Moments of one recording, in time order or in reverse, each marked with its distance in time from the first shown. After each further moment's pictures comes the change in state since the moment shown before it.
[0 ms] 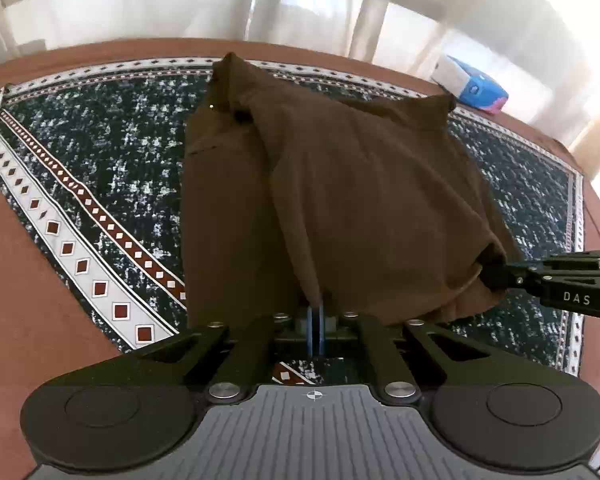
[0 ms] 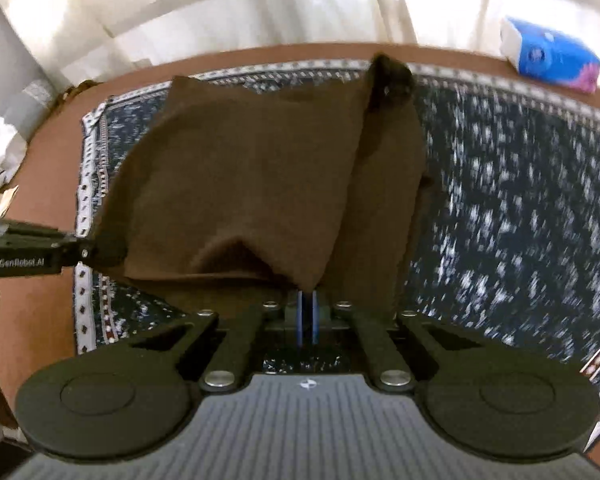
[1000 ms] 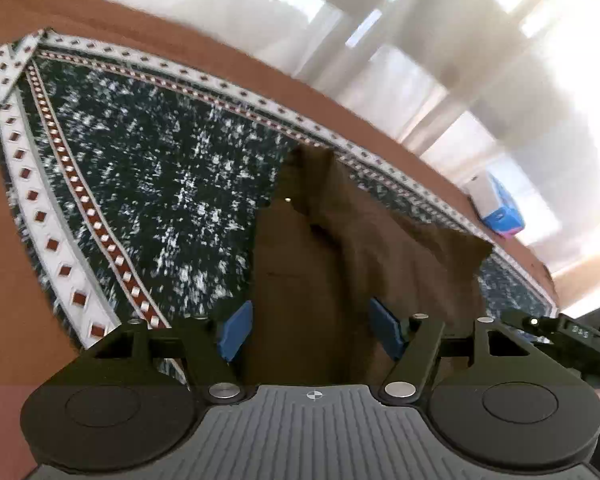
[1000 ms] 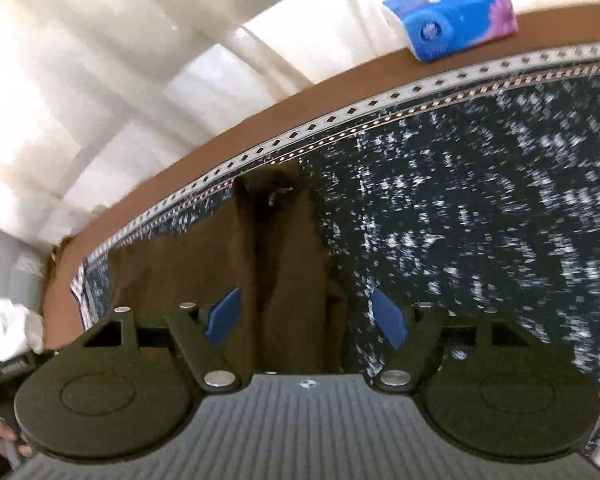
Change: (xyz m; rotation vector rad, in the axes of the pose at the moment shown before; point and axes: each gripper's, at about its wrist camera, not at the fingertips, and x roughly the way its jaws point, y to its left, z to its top) left arm 0.015 0.094 0.072 -0.339 -0.049 -0.133; right arm 0.014 -0.064 0.074 0.457 -0.088 0.109
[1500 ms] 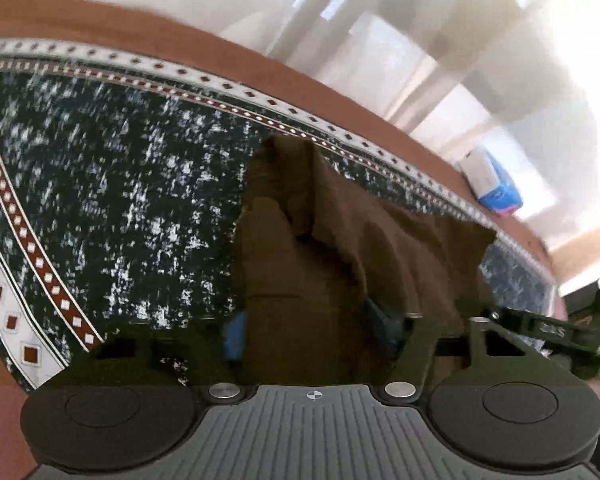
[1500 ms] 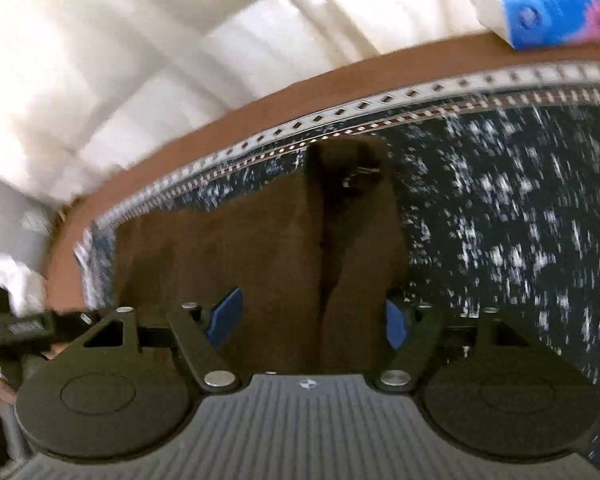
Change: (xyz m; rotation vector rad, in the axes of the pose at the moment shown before) left arm 0.034 -0.016 0.014 0.093 0.061 -0.029; right arm 0.048 0.050 0.001 -0.191 0.072 -0.025
